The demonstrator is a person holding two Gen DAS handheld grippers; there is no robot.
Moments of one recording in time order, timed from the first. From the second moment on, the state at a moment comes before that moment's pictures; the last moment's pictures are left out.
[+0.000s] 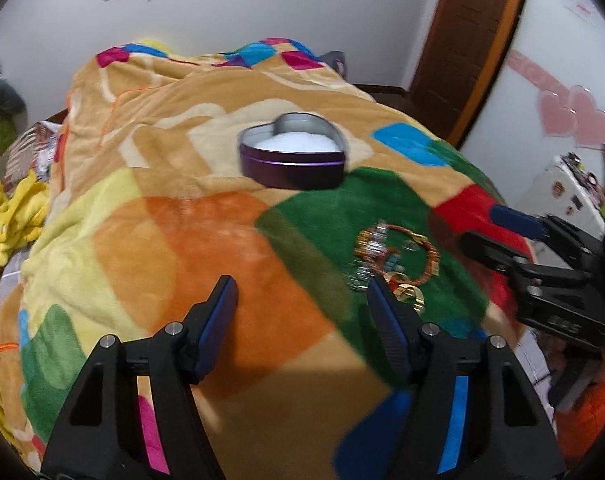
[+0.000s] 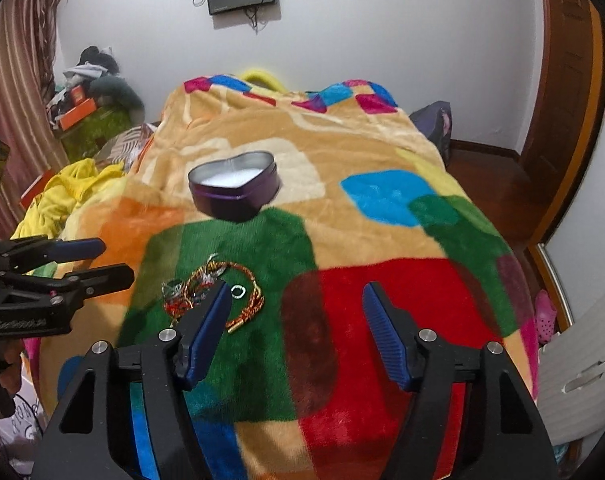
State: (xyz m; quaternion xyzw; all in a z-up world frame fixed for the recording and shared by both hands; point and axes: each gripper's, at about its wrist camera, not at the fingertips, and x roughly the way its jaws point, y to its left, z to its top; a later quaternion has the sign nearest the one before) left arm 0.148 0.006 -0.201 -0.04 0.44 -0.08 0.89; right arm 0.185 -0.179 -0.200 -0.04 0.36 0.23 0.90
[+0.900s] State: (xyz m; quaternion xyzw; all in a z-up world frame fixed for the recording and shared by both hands) left arm 0.176 -0.006 -0.223 -0.09 0.46 -0.14 0.87; right arm 0.202 -0.156 -0.210 -0.03 0.38 0.28 0.88
